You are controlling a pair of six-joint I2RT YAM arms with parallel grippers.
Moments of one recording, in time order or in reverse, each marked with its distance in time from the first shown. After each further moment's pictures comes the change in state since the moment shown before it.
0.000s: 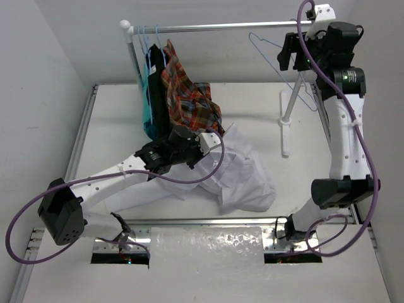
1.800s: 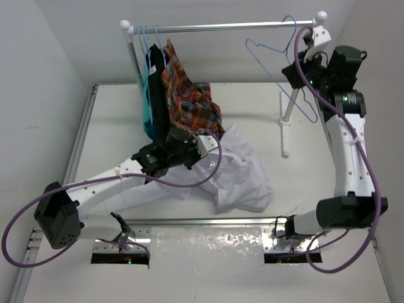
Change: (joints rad) left arm 0.000 -0.046 -0.047 0.027 -0.021 0.040; right arm -0.103 -0.159 -0.367 0.255 -0.349 -0.091
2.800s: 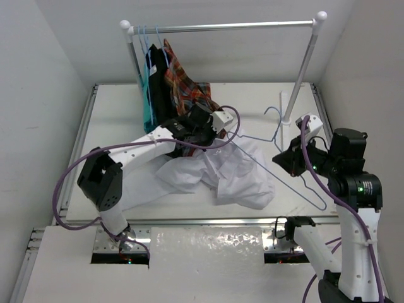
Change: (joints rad) left arm 0.072 0.439 0.462 -0.259 -0.021 -0.172; right arm 0.049 -0.703 -0.511 -0.577 -0.165 0.014
